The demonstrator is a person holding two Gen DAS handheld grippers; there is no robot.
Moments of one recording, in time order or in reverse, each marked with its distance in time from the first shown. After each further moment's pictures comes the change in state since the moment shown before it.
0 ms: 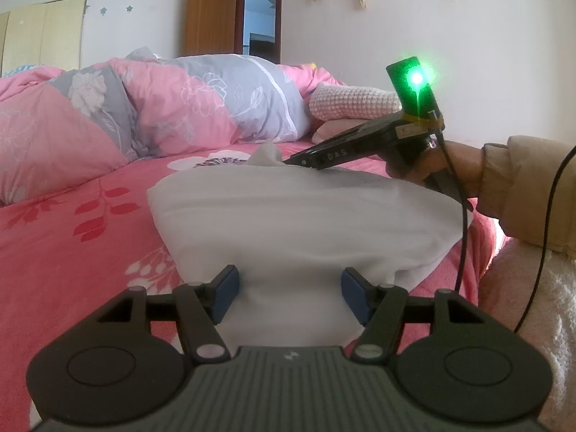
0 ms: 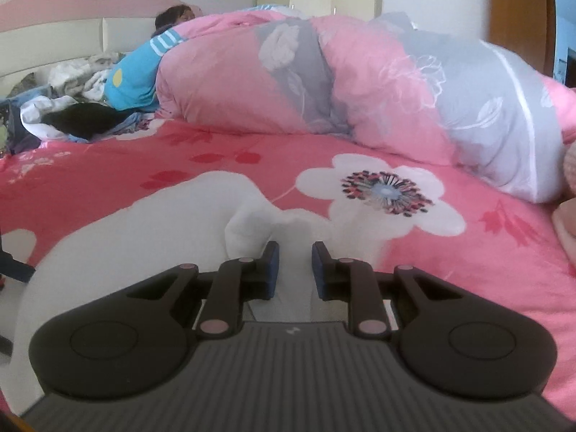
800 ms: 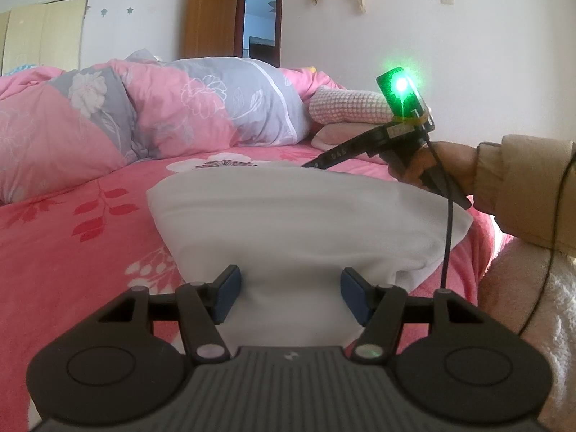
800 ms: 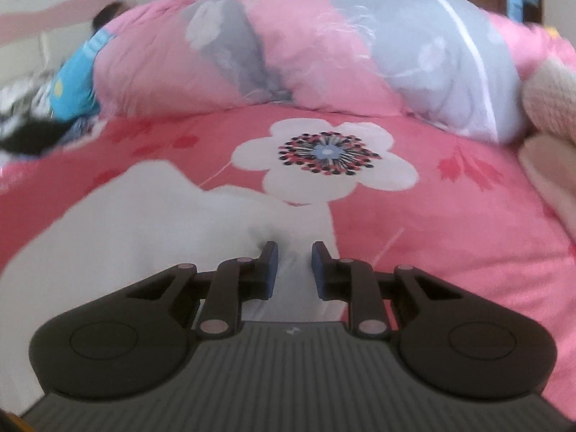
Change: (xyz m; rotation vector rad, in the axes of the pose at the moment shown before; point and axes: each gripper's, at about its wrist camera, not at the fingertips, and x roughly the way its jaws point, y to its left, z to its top) left arm 0.001 0.001 -0.001 -0.006 -0.012 -0.007; right arm 0.012 -0.037 -0.009 0.146 0.087 -0.116
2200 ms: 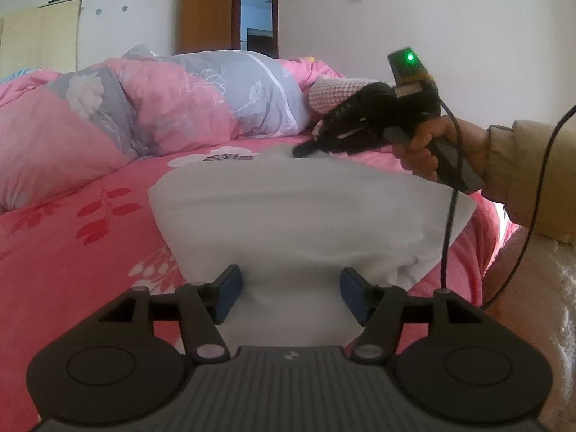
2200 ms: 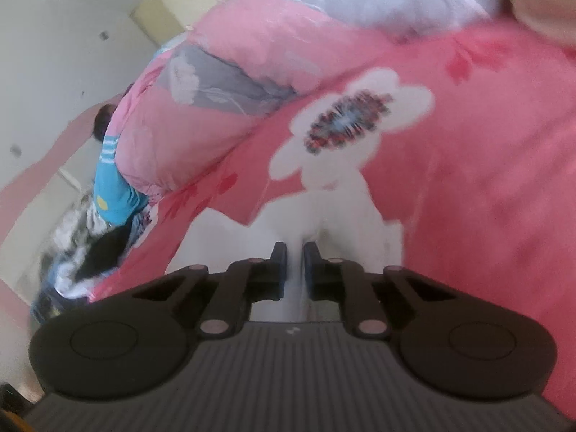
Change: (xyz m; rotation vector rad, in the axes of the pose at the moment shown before) left arm 0.001 -0.003 0.002 0.025 0.031 0.017; right arm 0.000 -0.032 -0.002 0.496 0.001 0.281
